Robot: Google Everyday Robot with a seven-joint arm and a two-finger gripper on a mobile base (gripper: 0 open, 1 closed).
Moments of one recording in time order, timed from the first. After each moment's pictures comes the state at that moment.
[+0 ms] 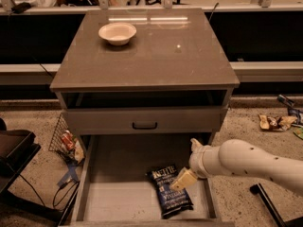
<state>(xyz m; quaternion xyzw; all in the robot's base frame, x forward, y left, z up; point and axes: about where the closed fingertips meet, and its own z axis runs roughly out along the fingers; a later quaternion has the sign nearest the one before) 0.491 -0.116 0.567 -0.50 0.80 0.11 0.31</state>
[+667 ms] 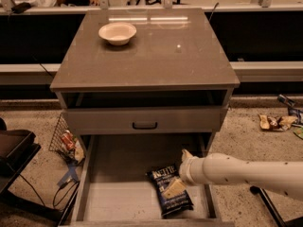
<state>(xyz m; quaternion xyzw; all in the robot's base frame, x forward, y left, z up) 0.501 -0.094 0.481 -0.50 0.81 0.12 0.30</state>
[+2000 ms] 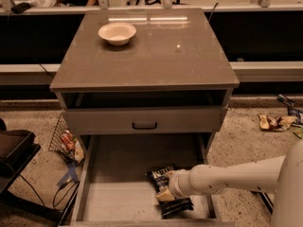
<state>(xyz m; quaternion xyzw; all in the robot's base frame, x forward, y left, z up) 0.478 -0.054 0.403 -0.50 0.81 0.15 0.27</state>
